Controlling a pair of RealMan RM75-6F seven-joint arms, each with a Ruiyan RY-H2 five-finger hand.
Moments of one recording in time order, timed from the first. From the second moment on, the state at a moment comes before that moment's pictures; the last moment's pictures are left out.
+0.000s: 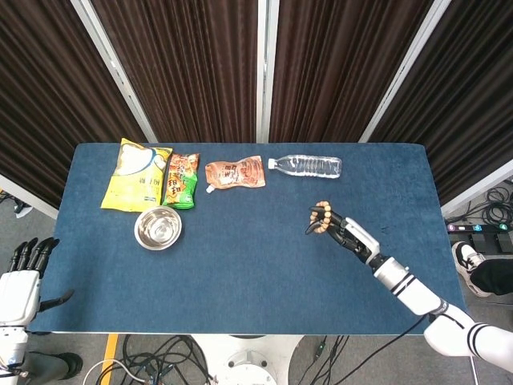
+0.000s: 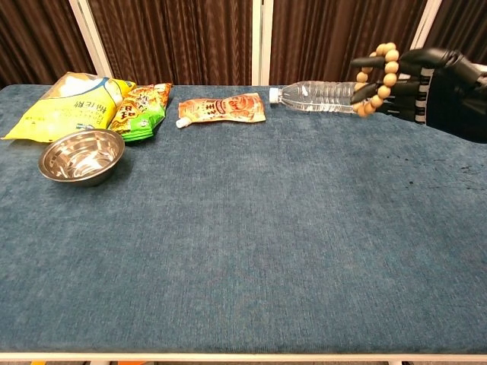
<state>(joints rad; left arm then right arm) -0.03 -1.26 -0.03 -1.45 1.51 1.54 -0.07 0.70 -1.38 -0.06 -1.24 -1.65 1.10 1.51</state>
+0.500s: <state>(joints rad) -0.04 -1.27 -0.04 -1.44 1.50 1.52 -0.07 0.80 -1.38 -0.03 -1.27 -1.49 0.77 0.46</state>
